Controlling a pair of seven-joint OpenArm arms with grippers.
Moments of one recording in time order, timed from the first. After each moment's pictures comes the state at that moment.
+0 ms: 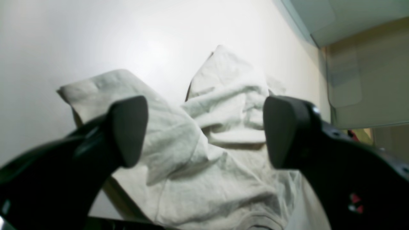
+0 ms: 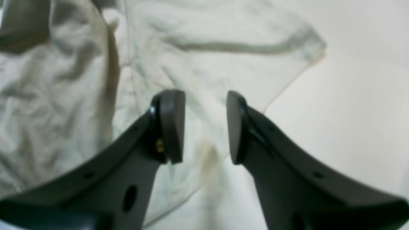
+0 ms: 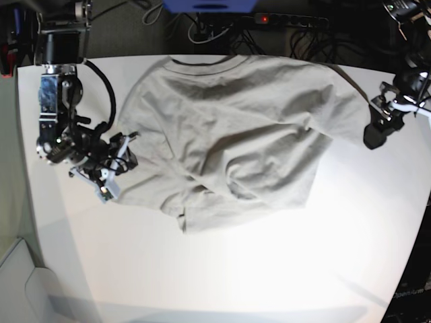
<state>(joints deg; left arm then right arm) 22.7 -9.5 -44.0 112.8 -64.7 -8.2 57.4 5.1 13.8 5.2 87.1 17.6 34.0 -57.2</state>
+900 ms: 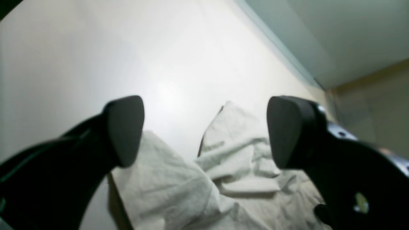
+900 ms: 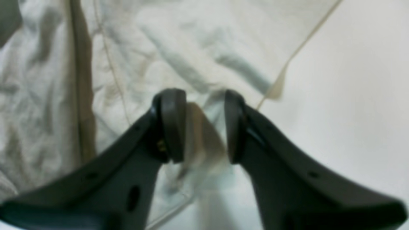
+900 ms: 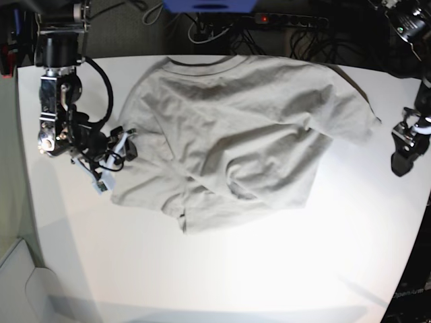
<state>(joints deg) 12.6 -9.5 -50.2 112.5 -57.8 -8.1 57.8 5.8 14.2 5.8 75.0 19.9 33.7 -51.9</state>
